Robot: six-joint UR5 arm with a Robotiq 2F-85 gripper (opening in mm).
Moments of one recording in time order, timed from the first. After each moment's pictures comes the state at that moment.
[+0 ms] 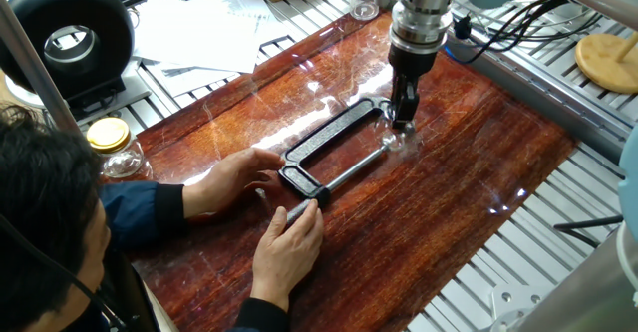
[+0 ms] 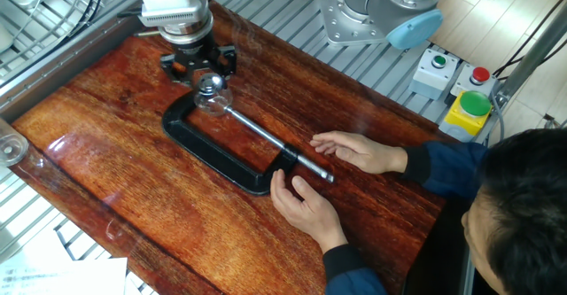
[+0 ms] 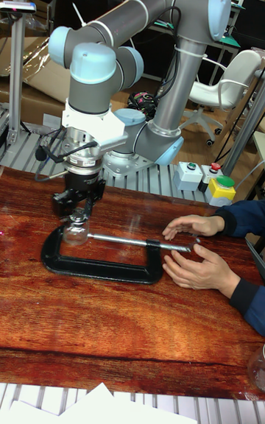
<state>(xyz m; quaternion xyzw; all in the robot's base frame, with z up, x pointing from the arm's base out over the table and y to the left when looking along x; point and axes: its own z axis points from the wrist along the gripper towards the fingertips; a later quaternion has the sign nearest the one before) 0.475 -0.103 0.064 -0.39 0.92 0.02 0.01</state>
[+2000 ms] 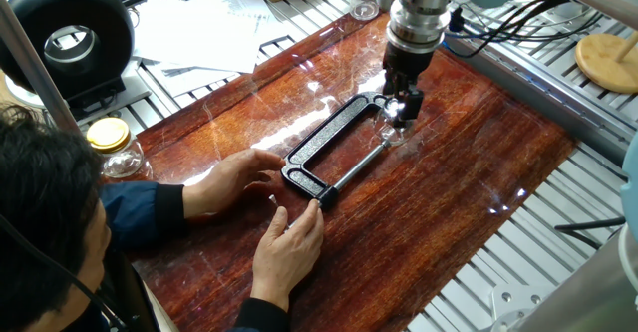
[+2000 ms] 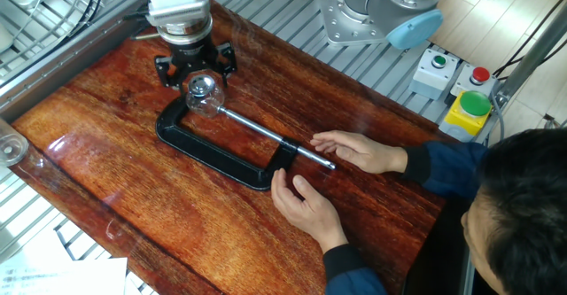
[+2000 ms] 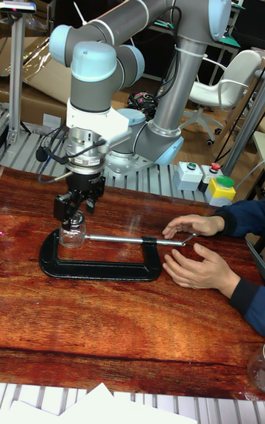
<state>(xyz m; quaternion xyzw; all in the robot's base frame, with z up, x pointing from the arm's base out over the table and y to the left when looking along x) 0.478 -0.093 0.067 -0.50 0.86 0.03 0.02</state>
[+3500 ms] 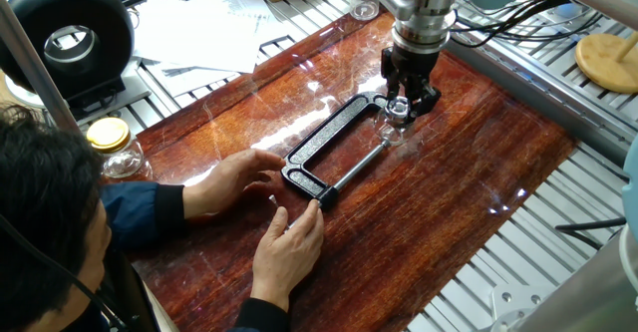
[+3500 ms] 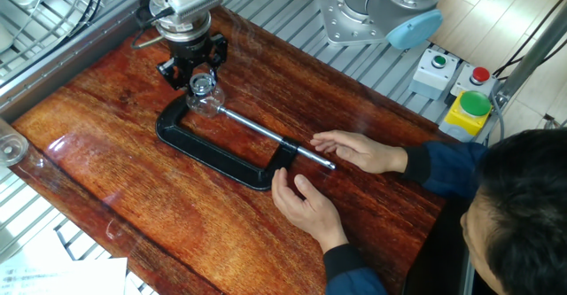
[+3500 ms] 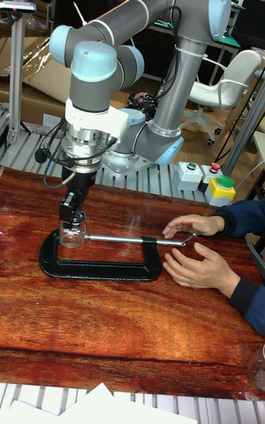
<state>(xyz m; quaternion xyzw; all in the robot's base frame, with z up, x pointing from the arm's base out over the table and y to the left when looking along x) 0.468 -0.106 0.065 -0.62 0.79 0.01 0.00</state>
